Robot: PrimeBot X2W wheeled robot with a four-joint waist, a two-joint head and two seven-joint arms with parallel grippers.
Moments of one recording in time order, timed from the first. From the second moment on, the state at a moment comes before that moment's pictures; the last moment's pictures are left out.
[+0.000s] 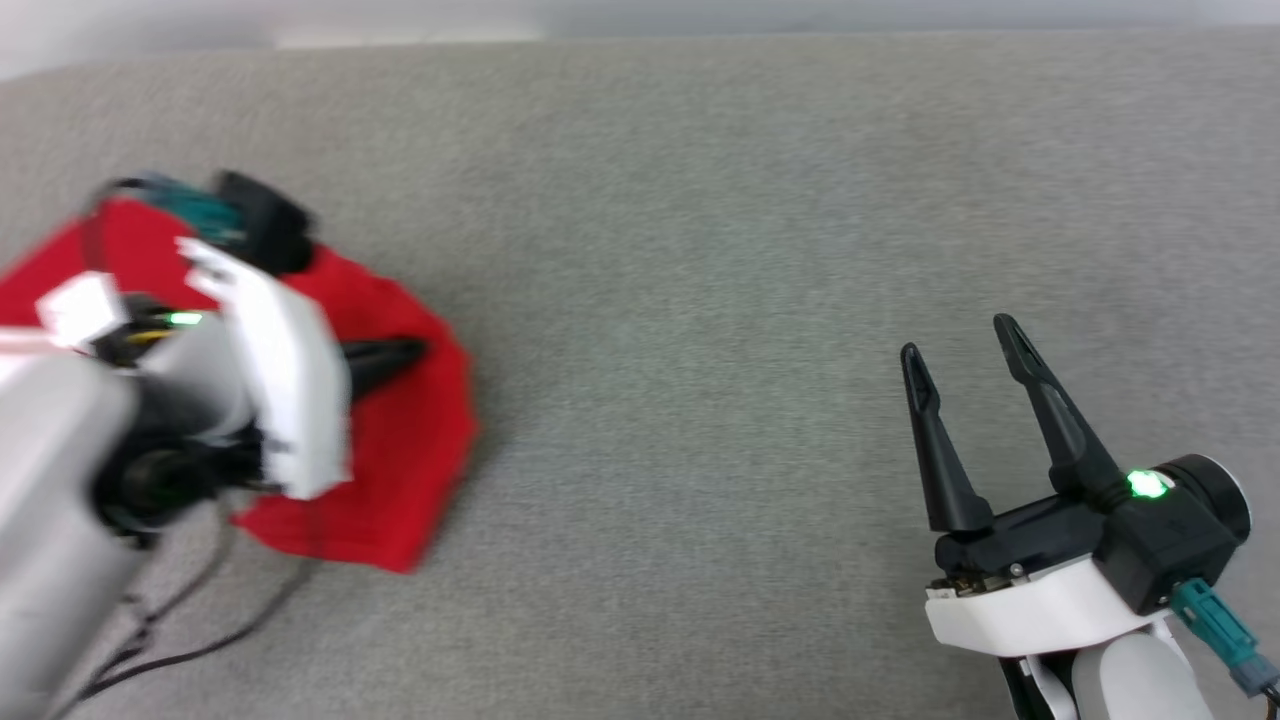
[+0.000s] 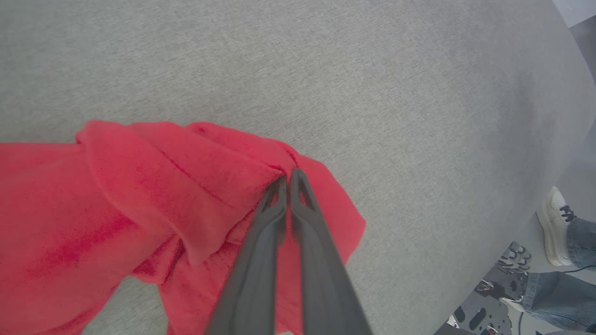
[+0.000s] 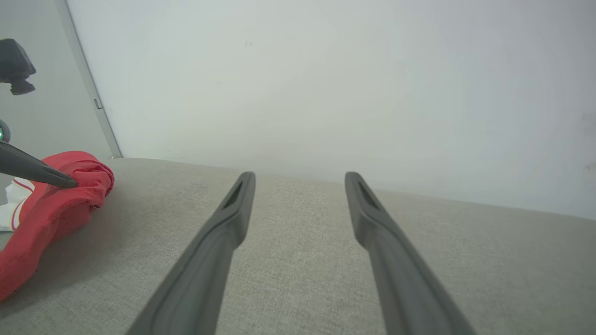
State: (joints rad) left arm -0.75 0.84 -0.71 0.06 -1.16 -0.13 0.62; right arm -0.12 -0.05 0.15 -0.11 0.05 0.13 -0.26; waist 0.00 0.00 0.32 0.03
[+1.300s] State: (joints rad) left arm -0.95 0.07 -1.04 0.63 -0.90 -0.13 -0.02; right arm -0.09 -0.05 0.05 -0.11 0.11 0.13 -0.26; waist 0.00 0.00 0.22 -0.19
